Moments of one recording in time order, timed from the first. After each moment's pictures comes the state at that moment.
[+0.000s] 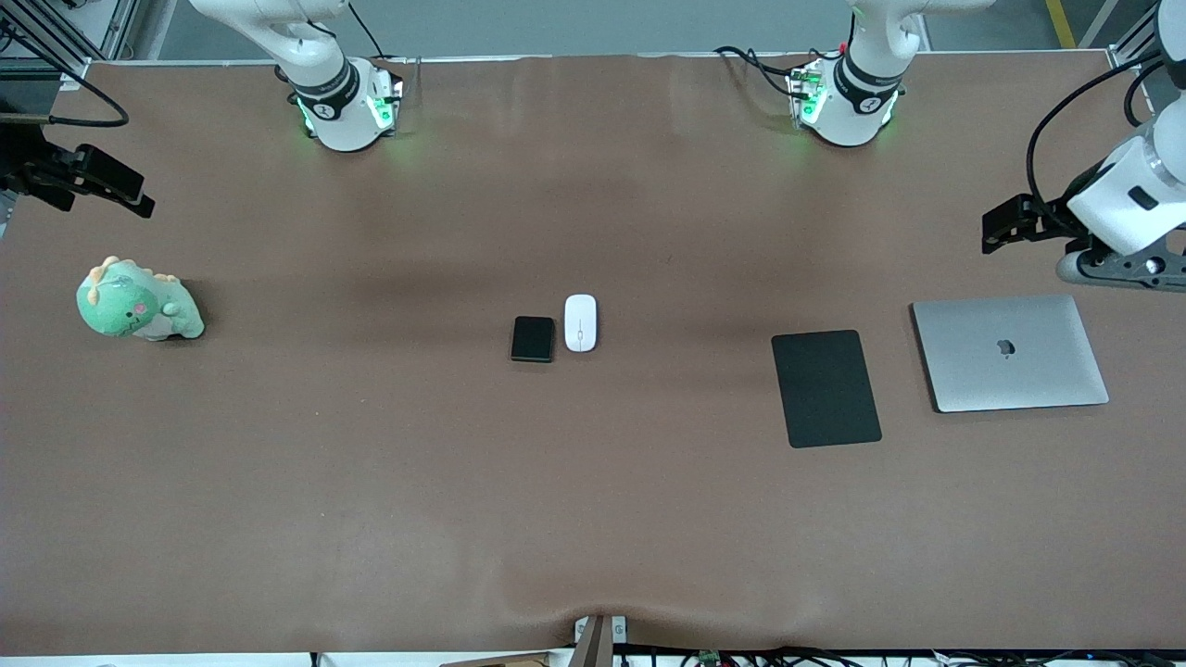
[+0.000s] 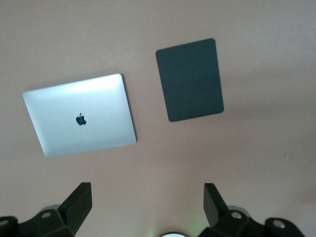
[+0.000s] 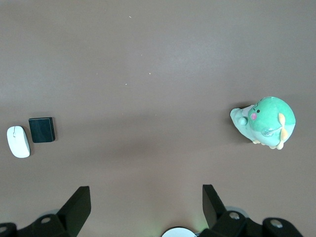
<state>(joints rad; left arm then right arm) -0.06 0.06 -0.04 -1.56 0.03 1.52 0.05 -0.02 -0.07 0.01 -1.56 0.03 1.43 0.11</state>
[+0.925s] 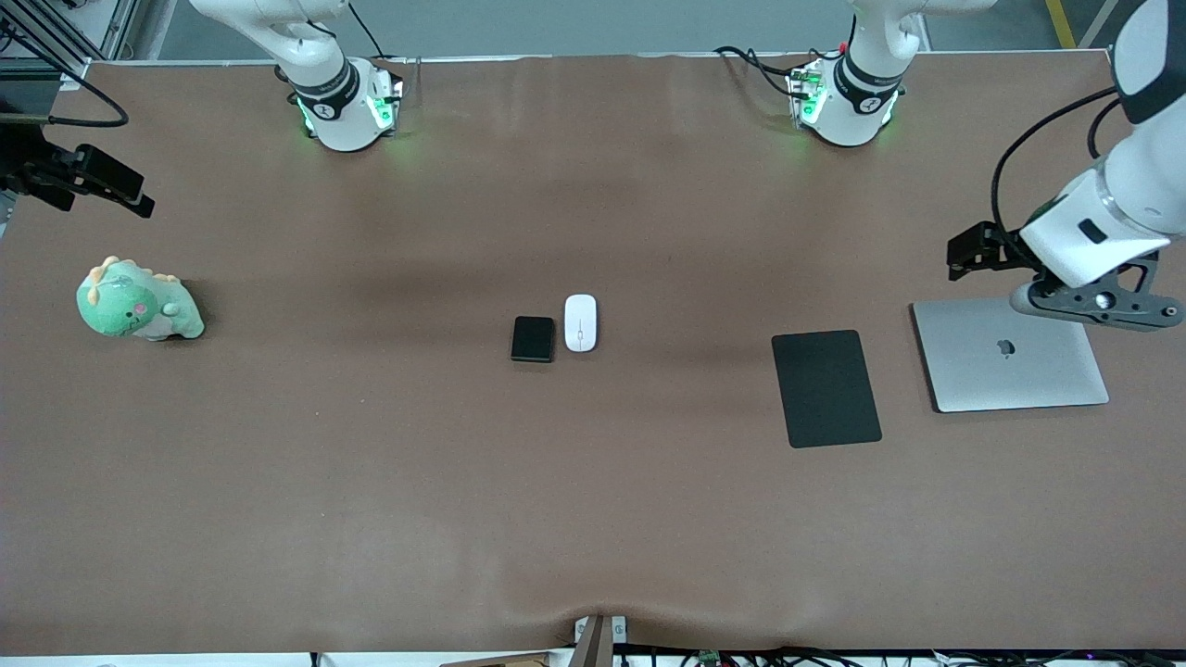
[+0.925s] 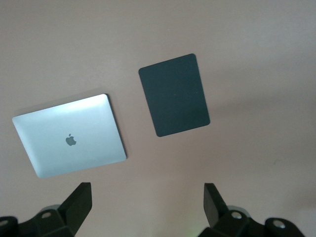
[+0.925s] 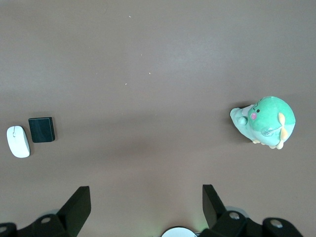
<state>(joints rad) -0.08 0.14 -0.09 -1.47 0.03 1.52 0.02 -0.02 -0.07 0.01 -1.56 0.03 1.43 0.11</state>
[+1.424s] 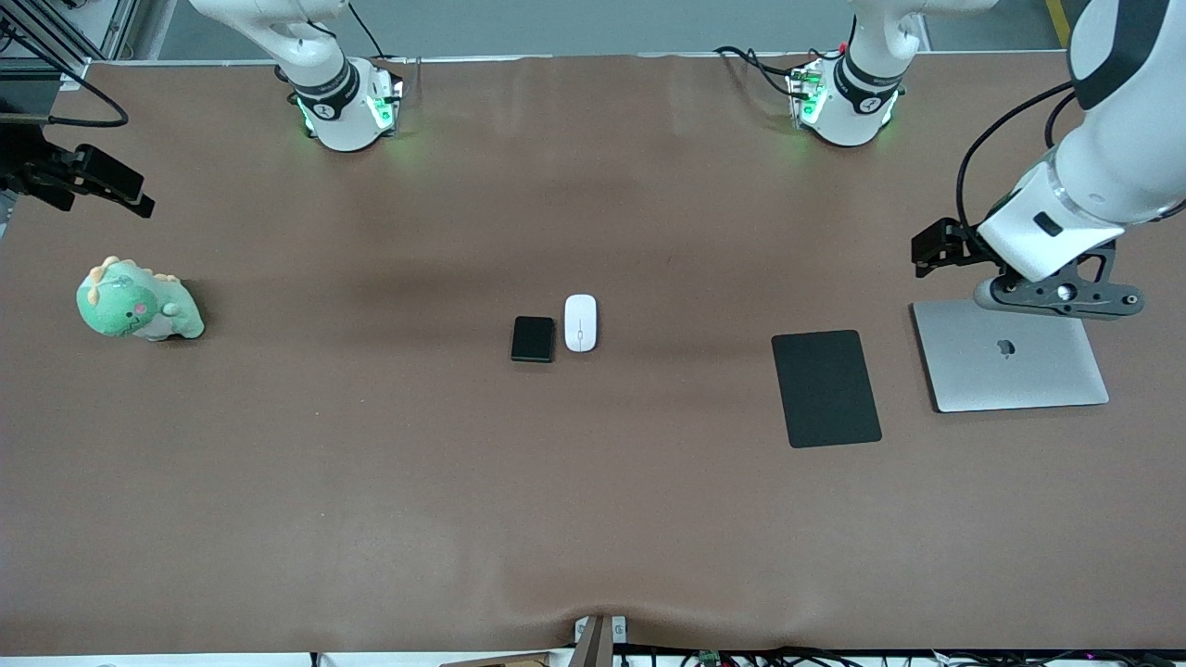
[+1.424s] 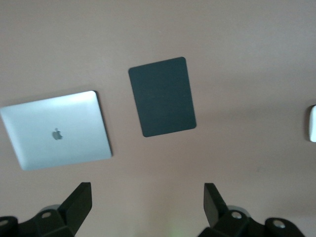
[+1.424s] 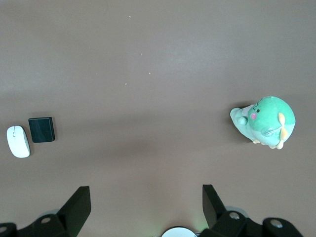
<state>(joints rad) -0.11 0.15 -0.12 -1.47 0.00 1.52 -0.11 -0.02 -0.07 0.01 -1.56 0.03 1.43 0.11</state>
